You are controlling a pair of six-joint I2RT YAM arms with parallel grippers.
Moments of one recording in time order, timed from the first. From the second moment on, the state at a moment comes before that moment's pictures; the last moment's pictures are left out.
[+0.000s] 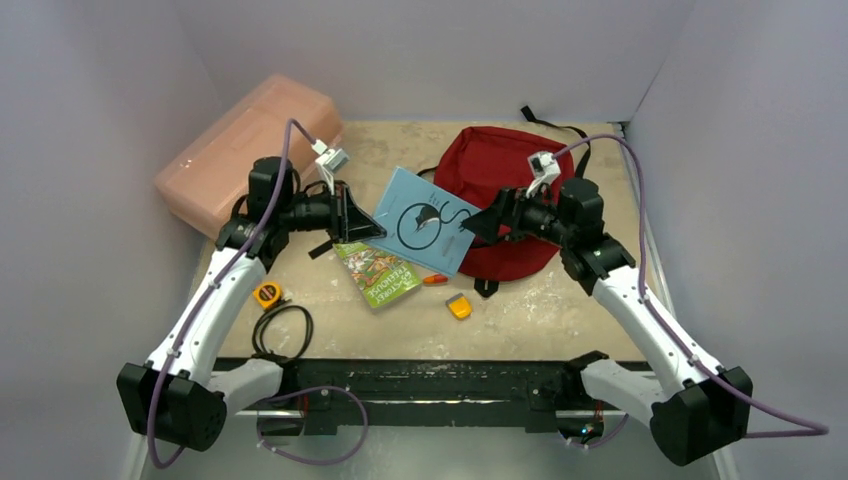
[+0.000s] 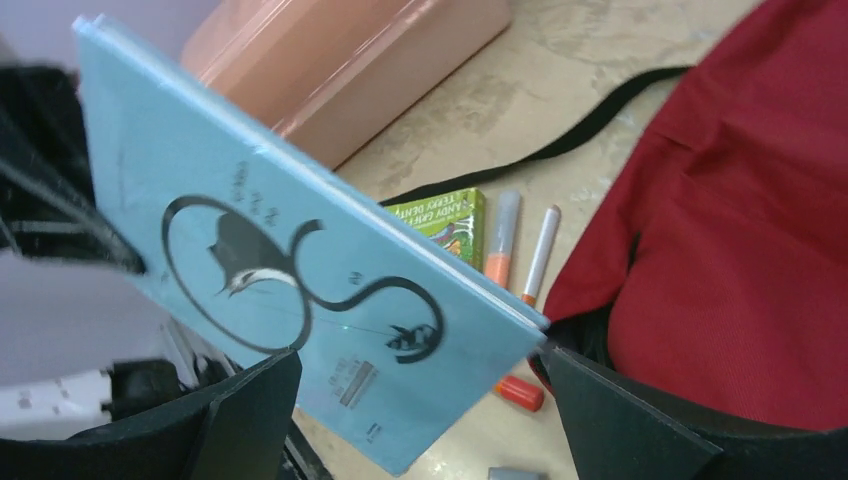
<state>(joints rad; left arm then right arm) -0.24 1.13 1.08 -0.44 0.99 -0.29 0.39 1.05 0.90 -0.16 -0.48 0.39</state>
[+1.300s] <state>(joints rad) -0.39 0.95 0.59 0.76 0.17 -1.24 0.56 1.46 0.84 1.06 -0.24 1.56</state>
